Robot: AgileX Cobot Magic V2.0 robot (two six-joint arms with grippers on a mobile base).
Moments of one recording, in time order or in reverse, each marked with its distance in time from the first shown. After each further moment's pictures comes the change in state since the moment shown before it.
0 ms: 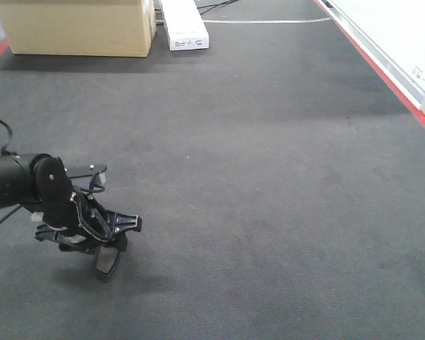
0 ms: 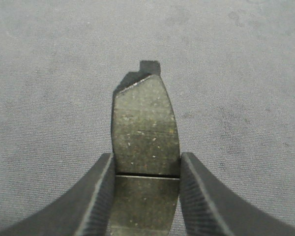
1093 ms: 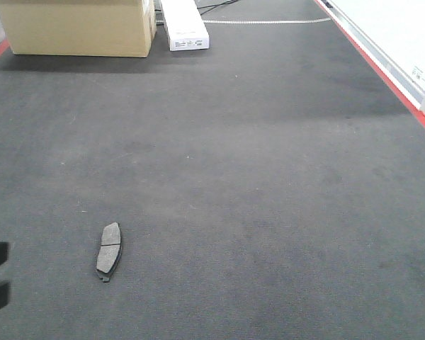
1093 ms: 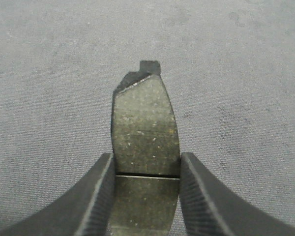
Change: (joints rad) left arm 0.000 -1.125 0.522 0.123 -0.038 0.070; right arm 0.000 0.000 0.000 0.000 0.000 0.000
